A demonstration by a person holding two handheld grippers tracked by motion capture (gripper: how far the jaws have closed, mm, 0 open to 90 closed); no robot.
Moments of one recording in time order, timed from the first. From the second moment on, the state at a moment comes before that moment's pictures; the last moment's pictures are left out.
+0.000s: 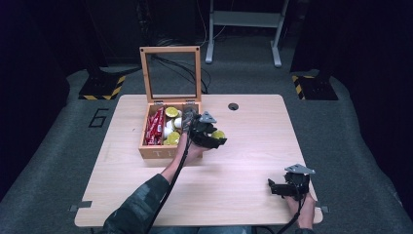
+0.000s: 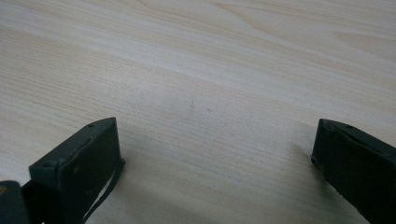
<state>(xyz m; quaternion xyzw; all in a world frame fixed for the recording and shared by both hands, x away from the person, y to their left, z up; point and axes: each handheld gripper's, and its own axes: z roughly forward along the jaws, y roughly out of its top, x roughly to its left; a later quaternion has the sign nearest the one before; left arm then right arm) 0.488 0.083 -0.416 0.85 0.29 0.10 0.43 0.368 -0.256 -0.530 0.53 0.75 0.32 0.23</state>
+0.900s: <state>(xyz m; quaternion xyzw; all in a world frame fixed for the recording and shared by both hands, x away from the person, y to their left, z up) 0.492 0.048 -0.464 0.88 0.29 0.06 0.37 0.368 -0.255 -0.530 0.53 0.75 0.32 0.23</state>
